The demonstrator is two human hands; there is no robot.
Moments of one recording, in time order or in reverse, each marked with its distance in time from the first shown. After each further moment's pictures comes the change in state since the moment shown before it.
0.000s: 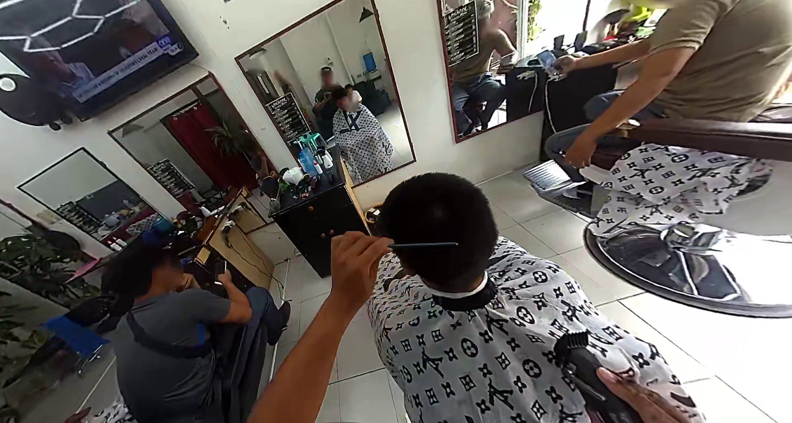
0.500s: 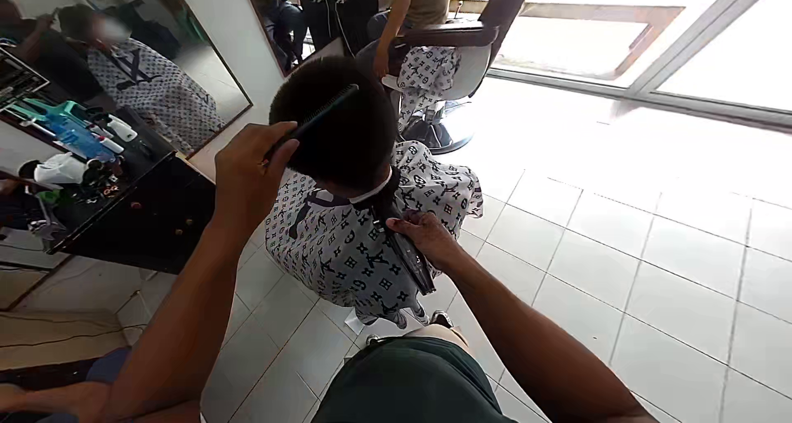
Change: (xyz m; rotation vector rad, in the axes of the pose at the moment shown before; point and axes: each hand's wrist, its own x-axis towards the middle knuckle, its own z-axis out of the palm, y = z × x) left_hand 0.035 -0.077 0.018 -0.592 -0.252 0.088; right_hand 0.034 -0.009 0.183 -0.105 0.385 -0.058
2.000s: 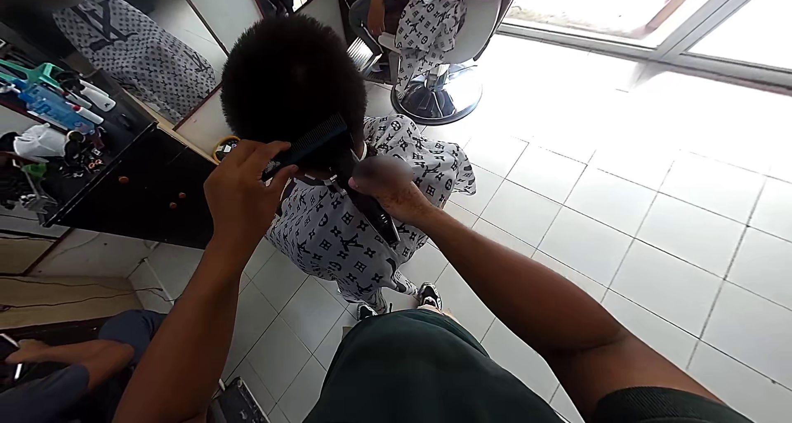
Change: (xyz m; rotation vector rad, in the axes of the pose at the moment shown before) left_hand -0.027 0.043 0.040 0.181 -0.090 -0.133; right_hand 0.033 -0.034 -0.021 -0.125 -0.230 -0.315
